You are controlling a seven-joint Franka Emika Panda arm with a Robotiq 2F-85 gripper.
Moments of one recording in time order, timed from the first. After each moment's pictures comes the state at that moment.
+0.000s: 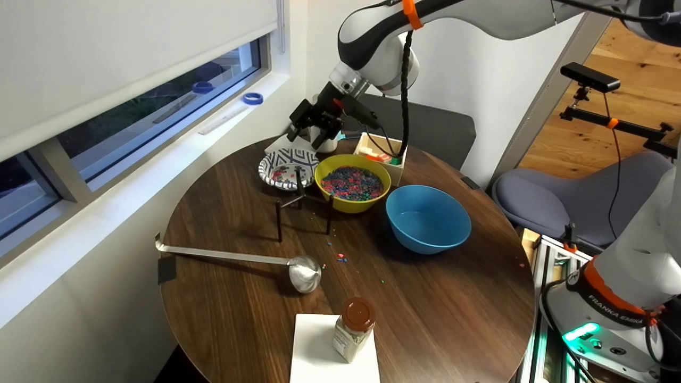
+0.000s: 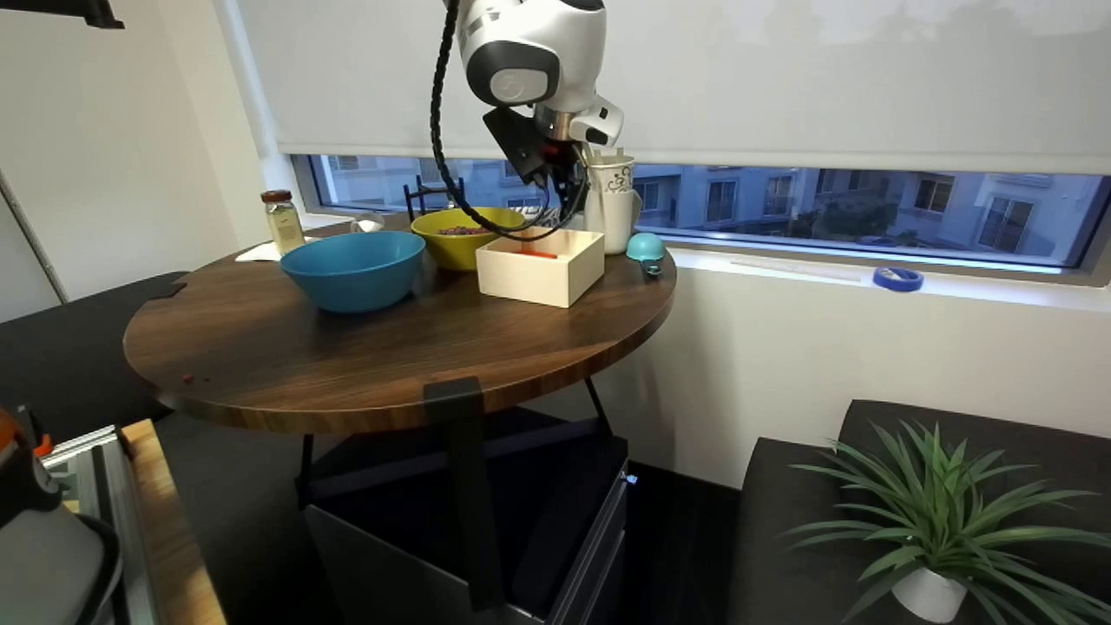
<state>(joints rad) -0.04 0.42 0.10 -1.82 0.75 2.49 -0.25</state>
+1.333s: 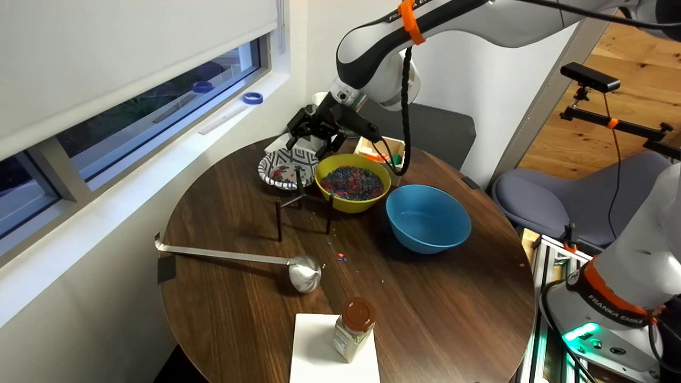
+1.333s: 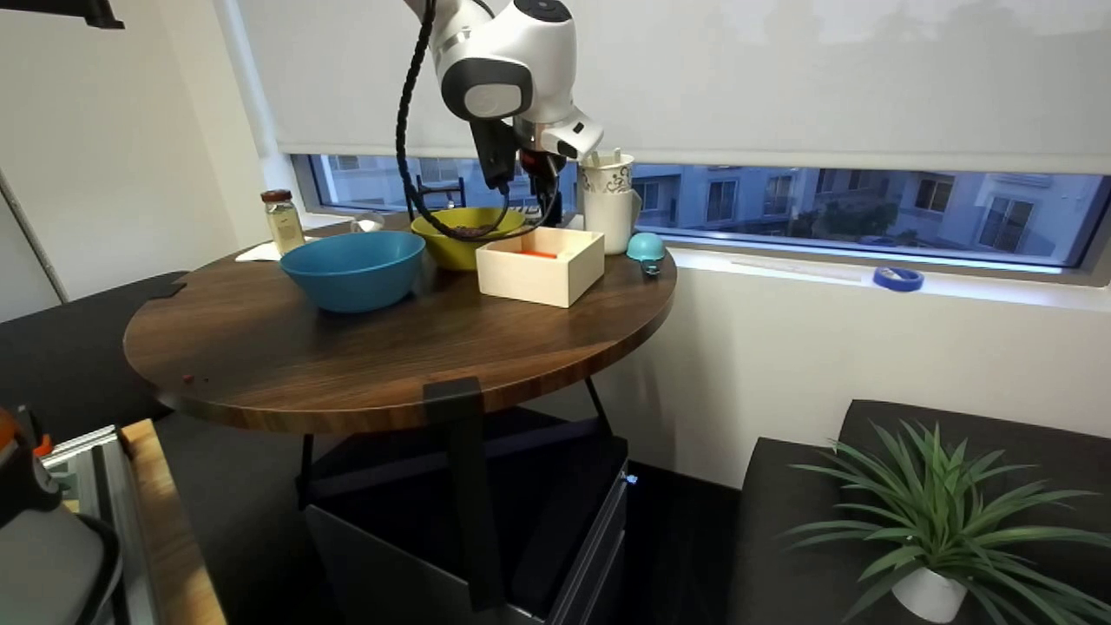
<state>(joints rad) 0.01 0.40 0.10 -1.91 0.74 2.62 0.00</state>
